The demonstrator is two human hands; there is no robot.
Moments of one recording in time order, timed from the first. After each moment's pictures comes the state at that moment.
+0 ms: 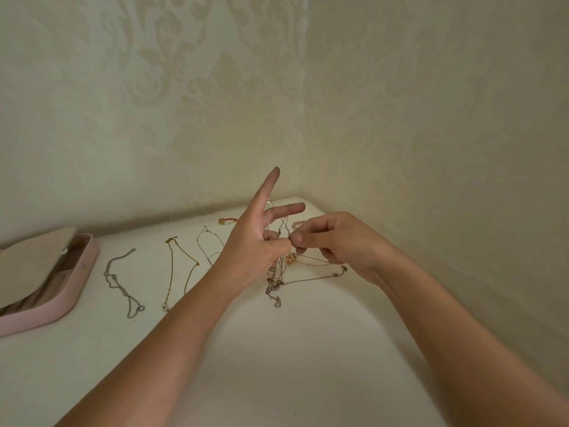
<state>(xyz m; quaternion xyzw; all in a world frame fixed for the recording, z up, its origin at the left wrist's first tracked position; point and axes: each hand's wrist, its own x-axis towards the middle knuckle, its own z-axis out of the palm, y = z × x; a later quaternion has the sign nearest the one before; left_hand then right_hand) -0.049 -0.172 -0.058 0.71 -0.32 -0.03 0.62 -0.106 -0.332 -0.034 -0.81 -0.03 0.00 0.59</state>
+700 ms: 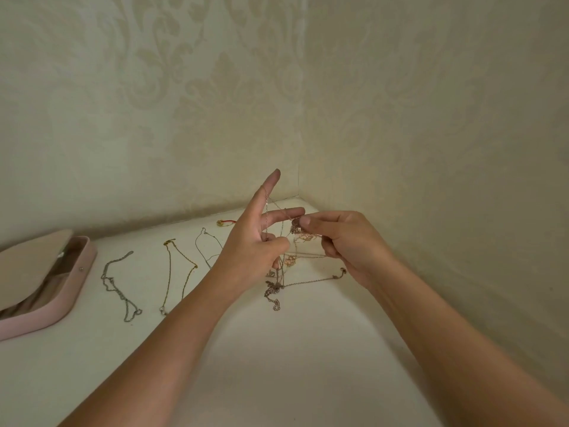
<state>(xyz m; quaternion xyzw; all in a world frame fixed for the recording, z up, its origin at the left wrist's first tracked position) -0.059 -0.173 -0.050 0.73 -0.29 -0.02 0.61 -0.096 -0.333 -0.046 -0.72 0.06 -0.11 0.68</state>
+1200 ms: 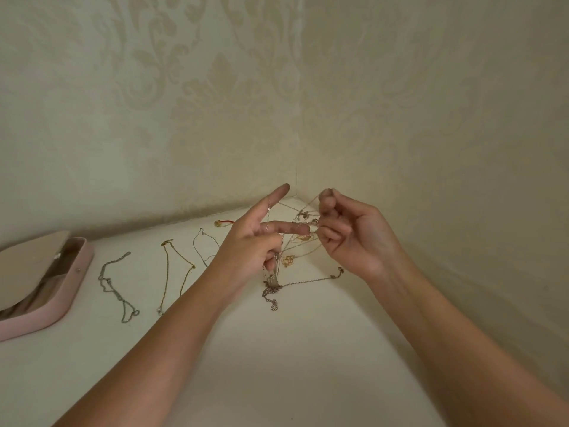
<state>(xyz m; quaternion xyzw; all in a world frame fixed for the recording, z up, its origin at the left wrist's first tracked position) -0.063 -0.174 -0.045 0.70 -0.29 -0.11 0.65 -0.097 -0.338 -0.035 -0.36 -0.01 -0.01 0.93</state>
